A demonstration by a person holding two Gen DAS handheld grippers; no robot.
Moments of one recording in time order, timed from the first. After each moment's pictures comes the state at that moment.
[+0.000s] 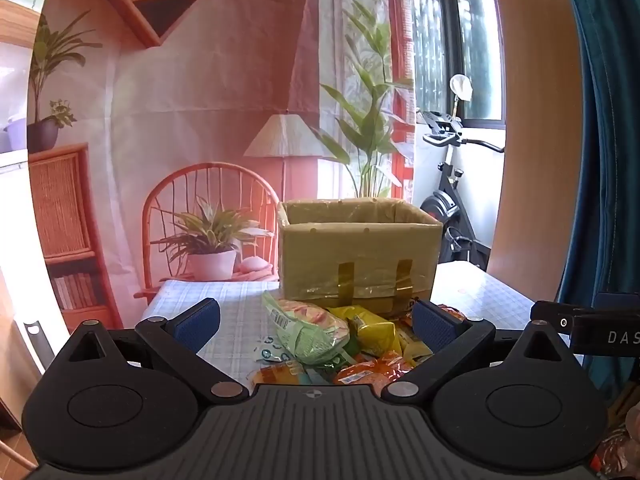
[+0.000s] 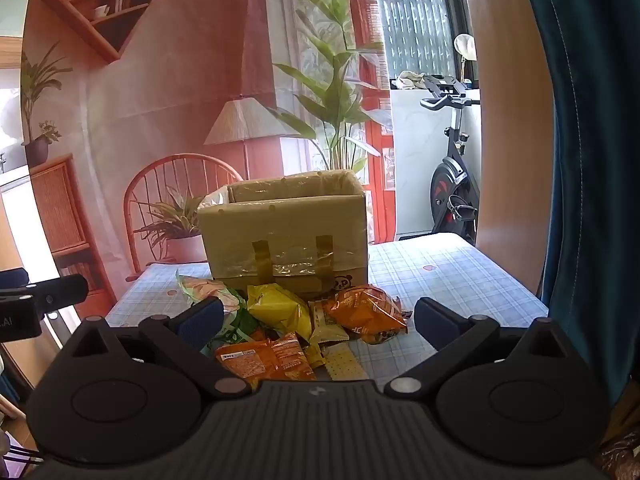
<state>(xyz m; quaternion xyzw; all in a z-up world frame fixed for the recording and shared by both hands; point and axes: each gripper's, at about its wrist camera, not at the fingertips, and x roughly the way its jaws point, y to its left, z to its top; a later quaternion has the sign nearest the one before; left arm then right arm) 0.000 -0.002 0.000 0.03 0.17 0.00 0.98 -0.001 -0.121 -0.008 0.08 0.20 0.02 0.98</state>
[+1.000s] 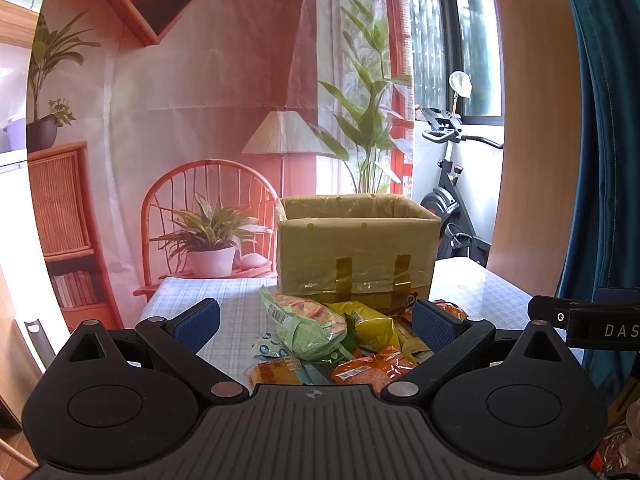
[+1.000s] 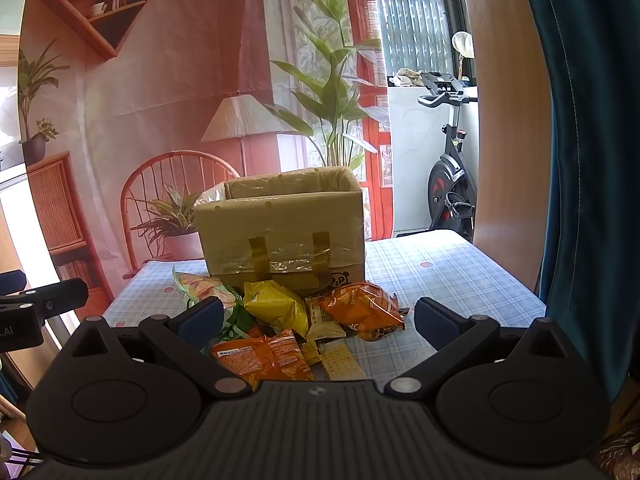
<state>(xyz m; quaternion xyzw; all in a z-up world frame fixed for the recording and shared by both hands) -0.001 -0.003 -0.001 0.03 0.17 0.00 0.99 -0.002 -0.123 -0.009 0.07 0.20 0.02 0.98</state>
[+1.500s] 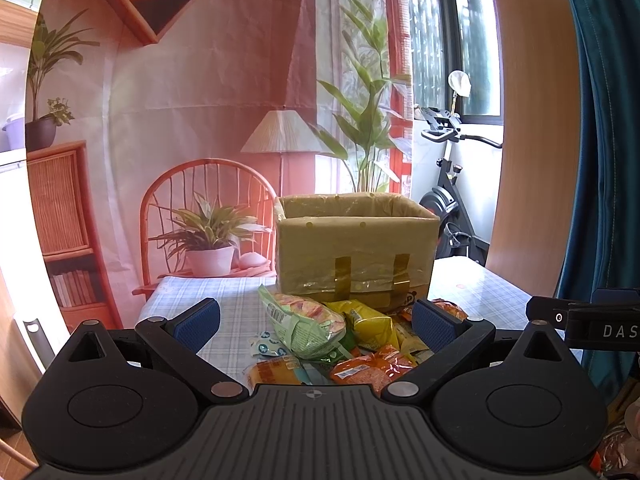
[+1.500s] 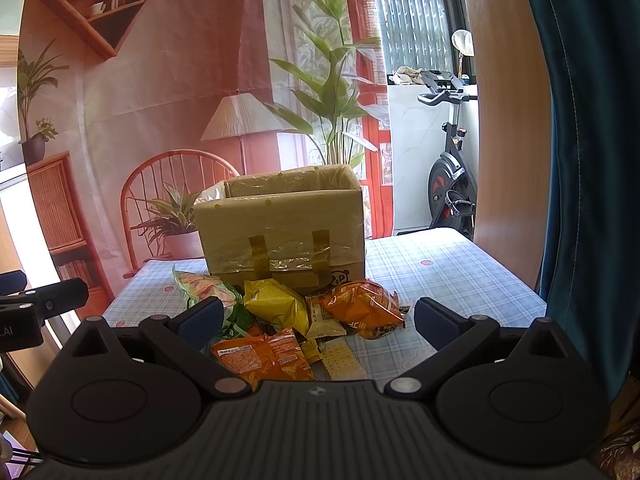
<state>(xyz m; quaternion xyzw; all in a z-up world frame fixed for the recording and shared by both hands) -0.001 -0.004 -0.002 0.03 0.17 0.00 0.99 -0.003 -0.124 -0.009 0.07 0.21 0.02 0.98</state>
